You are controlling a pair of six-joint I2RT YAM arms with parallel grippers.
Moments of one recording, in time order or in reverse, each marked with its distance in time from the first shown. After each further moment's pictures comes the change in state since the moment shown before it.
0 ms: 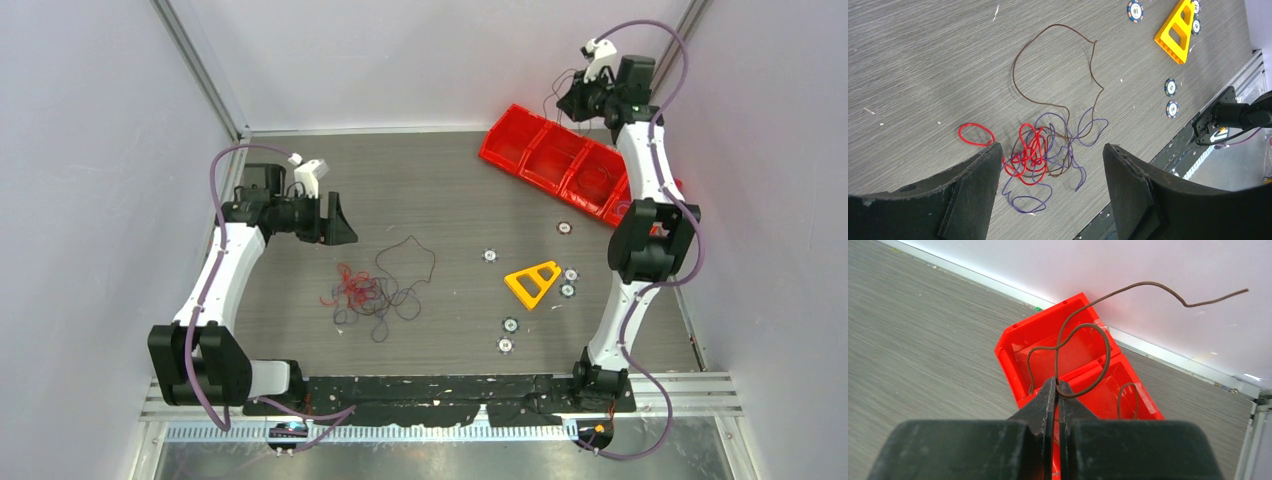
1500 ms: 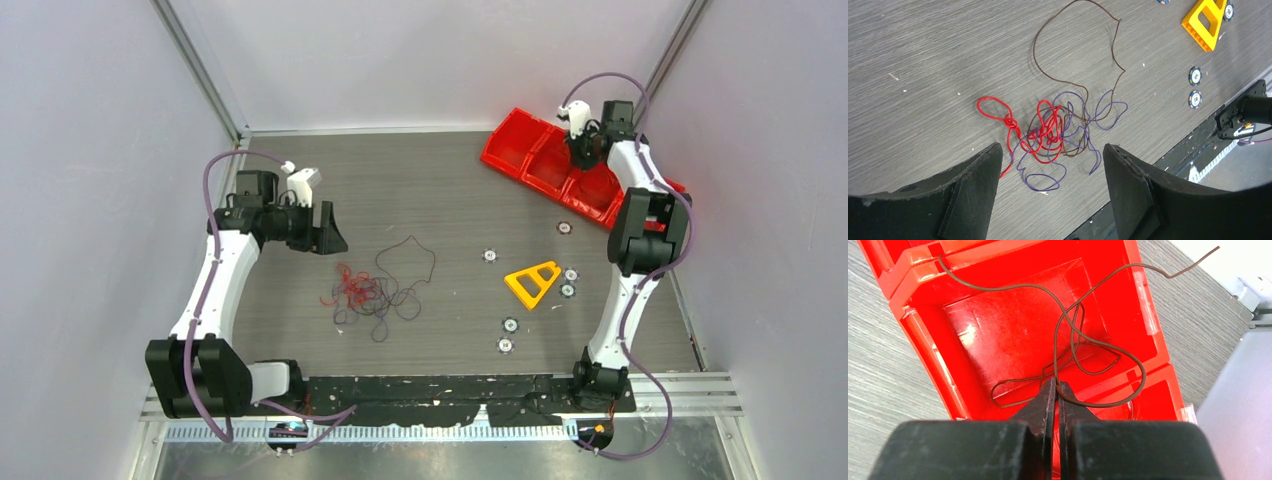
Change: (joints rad) left arm 0.026 -0.056 -0.025 -0.087 -0.066 0.076; right arm -0.027 0.122 -0.209 -0.079 0.271 -0.479
